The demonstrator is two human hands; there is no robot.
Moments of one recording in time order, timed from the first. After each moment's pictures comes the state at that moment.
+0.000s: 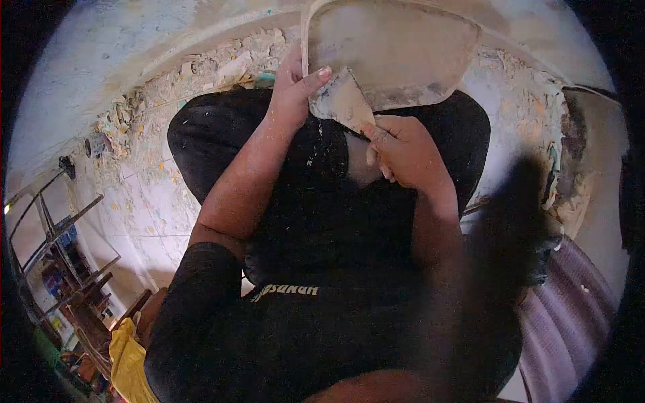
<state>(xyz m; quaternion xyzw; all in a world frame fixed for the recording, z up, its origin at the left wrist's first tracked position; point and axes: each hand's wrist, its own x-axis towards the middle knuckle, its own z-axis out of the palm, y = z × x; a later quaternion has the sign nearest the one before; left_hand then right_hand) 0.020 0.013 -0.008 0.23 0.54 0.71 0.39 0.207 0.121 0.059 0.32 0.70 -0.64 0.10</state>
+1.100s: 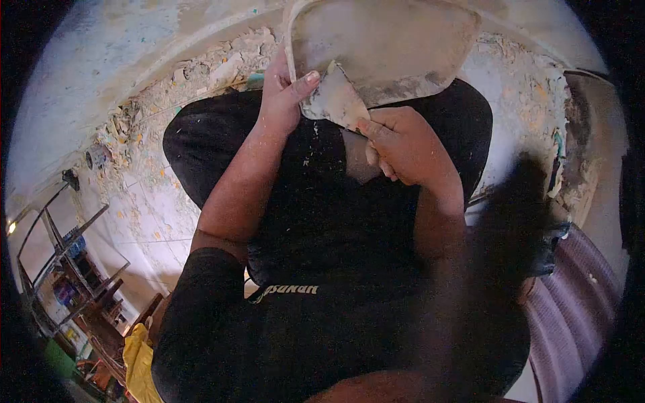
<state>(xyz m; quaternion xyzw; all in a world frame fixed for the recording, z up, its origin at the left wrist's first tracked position) 0.023 0.014 -0.012 0.26 0.52 0.72 0.37 0.205 0.129 0.061 0.33 0.68 -0.65 0.13</state>
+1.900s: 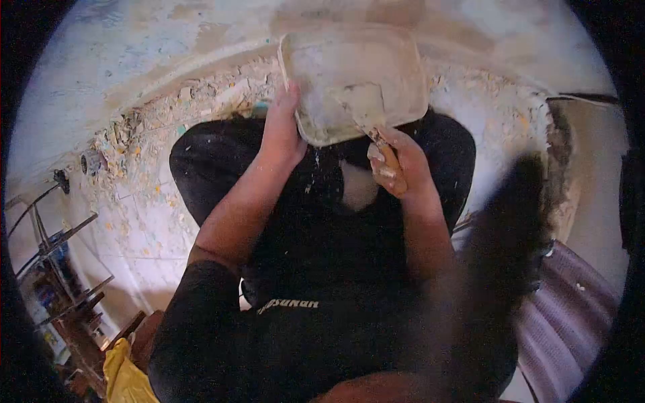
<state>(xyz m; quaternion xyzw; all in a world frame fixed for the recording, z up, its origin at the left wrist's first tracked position) 0.018 0.012 -0.015 0.02 0.45 0.78 0.44 0.209 0.132 -0.010 0.30 0.20 -0.93 -0.02</state>
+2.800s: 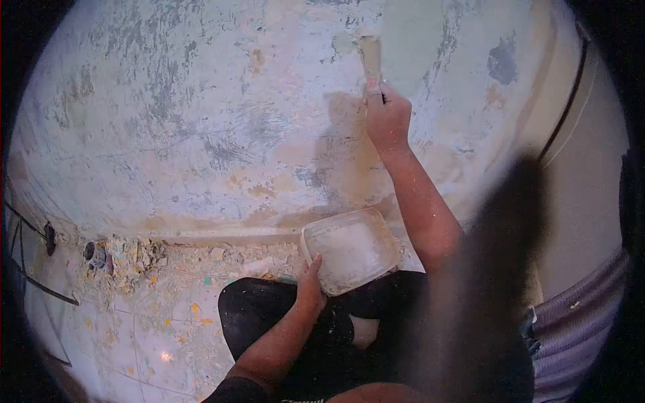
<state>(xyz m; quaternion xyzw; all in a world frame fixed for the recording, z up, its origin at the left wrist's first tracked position) 0.004 -0.015 0.018 -0.04 0.34 0.82 0.46 -0.046 0.207 0.304 0.12 0.79 -0.11 -0.59</state>
